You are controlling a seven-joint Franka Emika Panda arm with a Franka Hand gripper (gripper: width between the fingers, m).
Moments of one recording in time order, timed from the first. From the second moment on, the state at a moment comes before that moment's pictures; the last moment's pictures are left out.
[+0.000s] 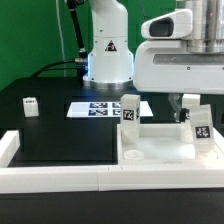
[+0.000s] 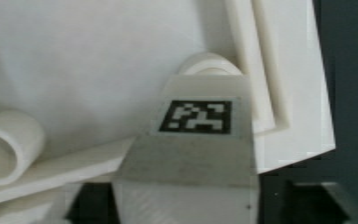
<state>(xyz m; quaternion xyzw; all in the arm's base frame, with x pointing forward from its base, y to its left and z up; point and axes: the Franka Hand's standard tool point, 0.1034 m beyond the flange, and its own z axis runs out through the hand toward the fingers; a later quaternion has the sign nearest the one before) 0.636 0.100 0.087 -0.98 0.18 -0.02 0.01</state>
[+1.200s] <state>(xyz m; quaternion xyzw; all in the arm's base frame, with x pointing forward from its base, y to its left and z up) 0.628 0.107 0.083 -0.75 0.66 -0.05 0.05</state>
